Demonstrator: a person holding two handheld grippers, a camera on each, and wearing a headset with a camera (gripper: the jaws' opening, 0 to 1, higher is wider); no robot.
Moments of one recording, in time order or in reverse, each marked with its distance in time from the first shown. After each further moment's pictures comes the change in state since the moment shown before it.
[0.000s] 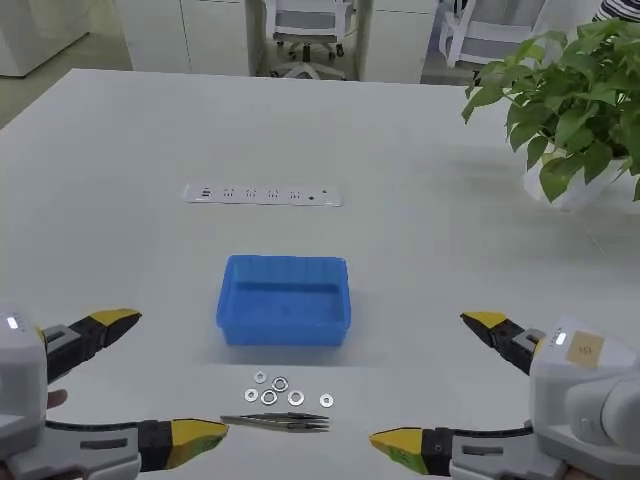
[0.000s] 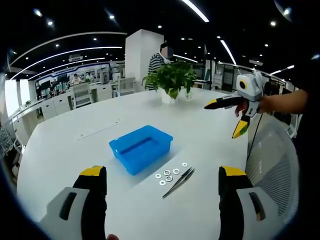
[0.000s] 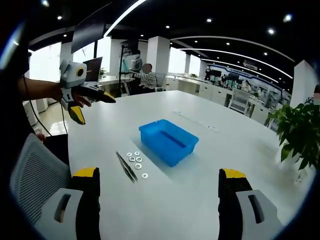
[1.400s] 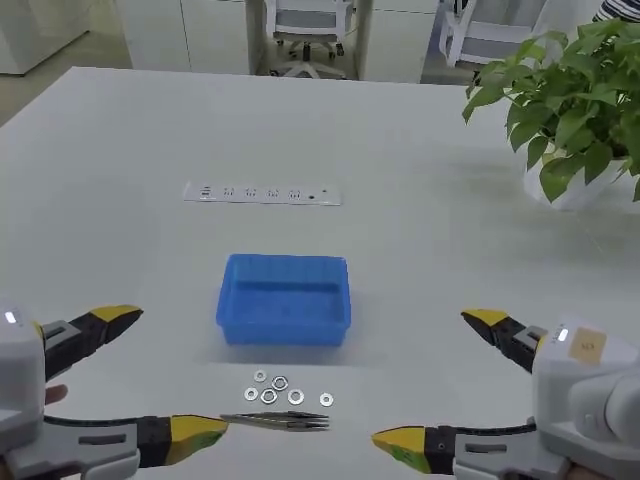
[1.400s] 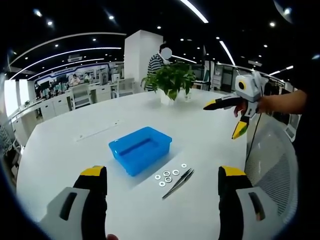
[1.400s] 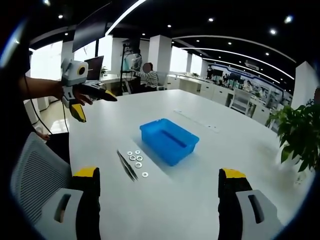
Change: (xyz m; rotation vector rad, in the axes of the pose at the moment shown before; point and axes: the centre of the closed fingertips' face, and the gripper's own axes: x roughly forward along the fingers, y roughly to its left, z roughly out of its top) left arm -0.001 0.000 0.003 0.002 -0.008 -0.012; right arm -0.002 0.000 0.000 -0.014 0.016 0.011
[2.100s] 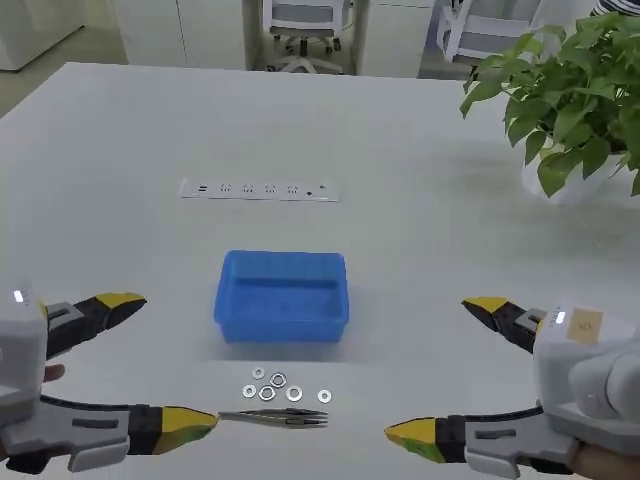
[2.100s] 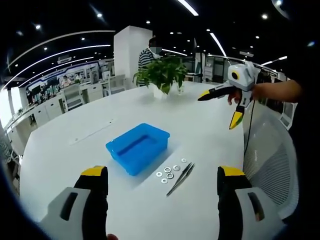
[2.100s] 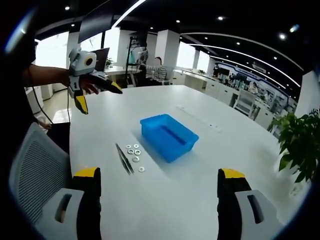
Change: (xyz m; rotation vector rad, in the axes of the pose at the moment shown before) left arm 0.006 0.005 -0.002 0.071 0.065 -0.070; right arm -0.001 -0.010 -0.001 -0.069 0.054 0.033
